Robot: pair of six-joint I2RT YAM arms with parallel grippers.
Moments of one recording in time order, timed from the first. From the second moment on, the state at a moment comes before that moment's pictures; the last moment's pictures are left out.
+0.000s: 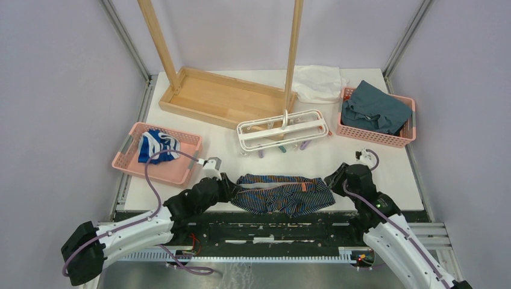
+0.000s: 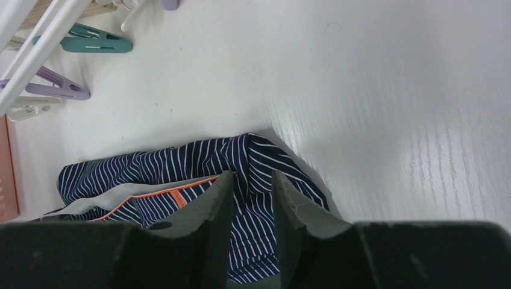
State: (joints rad) left arm -0.94 0.70 0.14 0.02 -0.30 -0.81; right arm 0.42 0.45 0.30 -0.56 0.16 0.80
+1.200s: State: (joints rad) left arm -0.94 0.70 0.14 -0.05 -0.23 -0.77; right arm 0.42 1.15 0.53 -0.36 -0.16 0.48
